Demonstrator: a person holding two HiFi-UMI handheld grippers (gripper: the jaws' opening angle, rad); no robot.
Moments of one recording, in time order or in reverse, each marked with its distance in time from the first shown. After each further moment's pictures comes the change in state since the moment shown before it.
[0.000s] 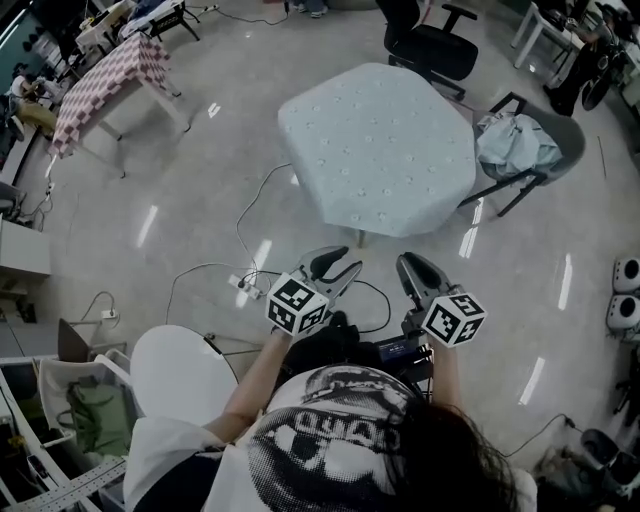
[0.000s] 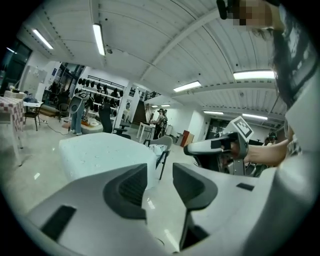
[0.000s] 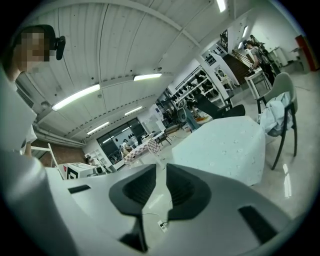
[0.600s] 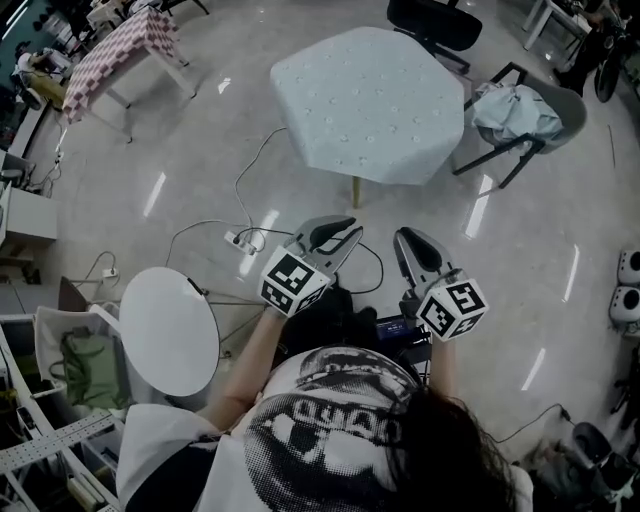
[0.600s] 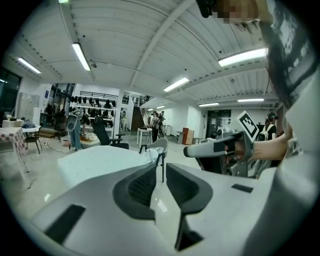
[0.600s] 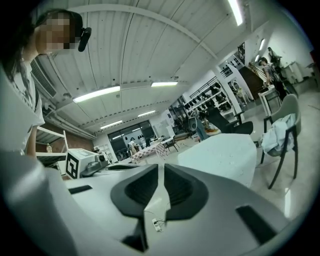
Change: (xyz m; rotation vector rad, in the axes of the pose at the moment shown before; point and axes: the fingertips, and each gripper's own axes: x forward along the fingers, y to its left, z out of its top) left arm -0.001 -0.126 0.013 0.184 -0.027 0.057; right arm -0.117 0.023 -0.007 -0.180 -0.070 0.087
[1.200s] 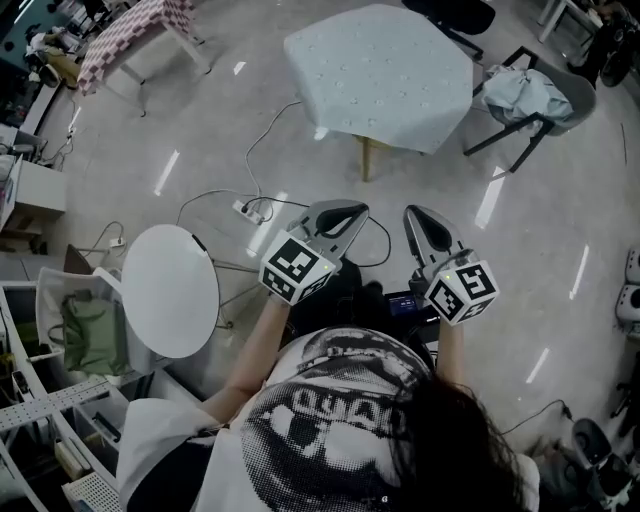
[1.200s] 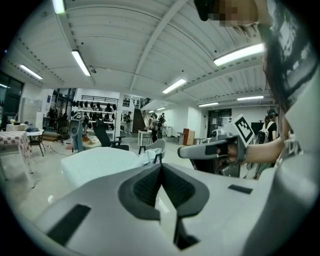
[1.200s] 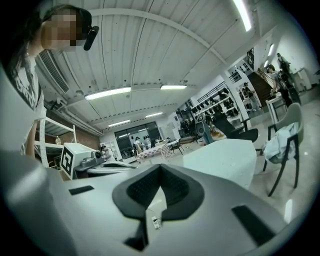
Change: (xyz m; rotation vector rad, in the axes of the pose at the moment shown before) left arm -0.040 -0.075 -0.006 0.019 -0.023 0.030; right arm -0.058 0.034 -0.019 -0.083 -0.027 0.057
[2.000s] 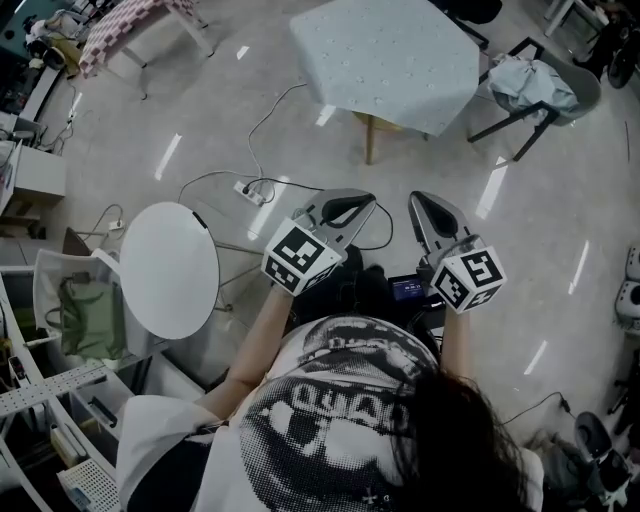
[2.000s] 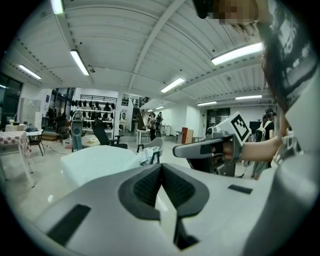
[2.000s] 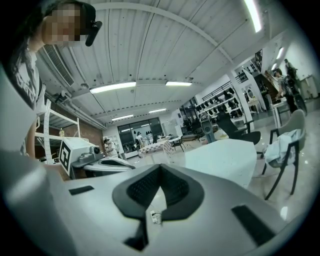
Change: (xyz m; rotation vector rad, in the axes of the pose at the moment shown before) left arm -0.017 -0.025 -0.012 0.007 0.015 -0.011; right arm -0.011 0.017 -0.014 -0.064 0.049 0.019
